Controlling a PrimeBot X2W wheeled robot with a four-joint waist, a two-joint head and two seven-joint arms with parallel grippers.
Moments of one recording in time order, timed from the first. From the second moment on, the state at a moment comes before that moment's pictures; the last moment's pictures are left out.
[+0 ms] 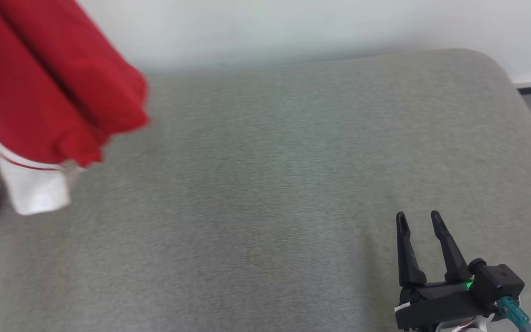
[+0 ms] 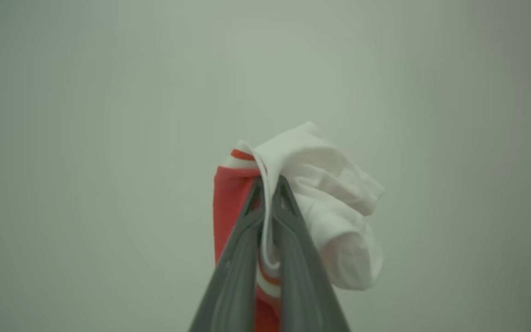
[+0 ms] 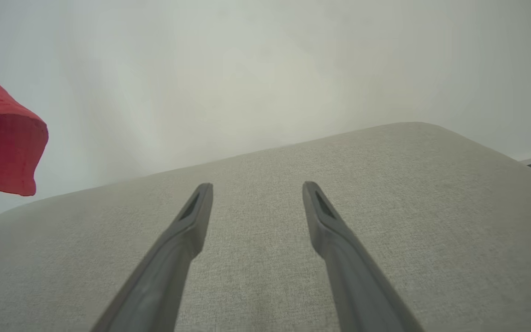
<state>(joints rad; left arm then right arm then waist) -1.14 0.51 -0.13 0.27 -0.35 -0.13 -0.06 -0.07 -0.05 0.02 0.14 0.22 0.13 -0.26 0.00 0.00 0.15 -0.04</state>
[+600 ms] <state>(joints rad) -1.07 0.31 -0.43 0.19 -0.41 -0.13 -0.06 -0.06 -0.05 0.01 0.14 0.23 0.13 -0.26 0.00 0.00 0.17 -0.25</state>
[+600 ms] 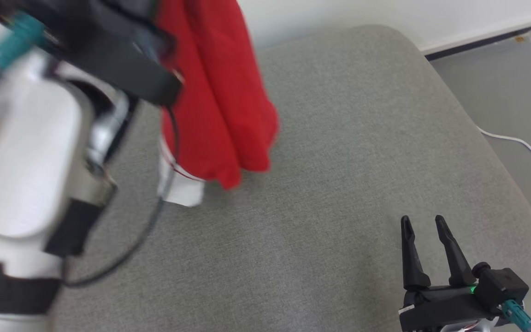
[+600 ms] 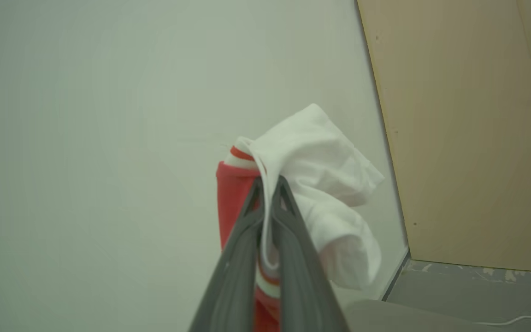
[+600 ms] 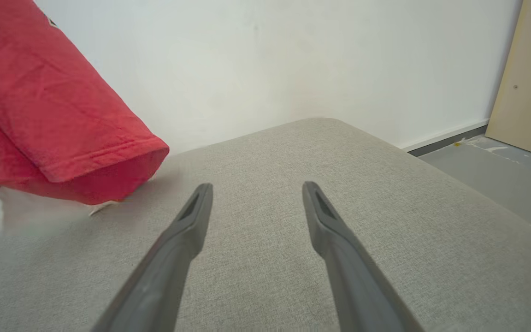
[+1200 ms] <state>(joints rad) -0.68 0.23 -0.69 0.58 -0.44 -0.12 -0.19 -0.10 -0.05 0.02 0.15 0.22 0.13 -0.26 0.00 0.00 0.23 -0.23</state>
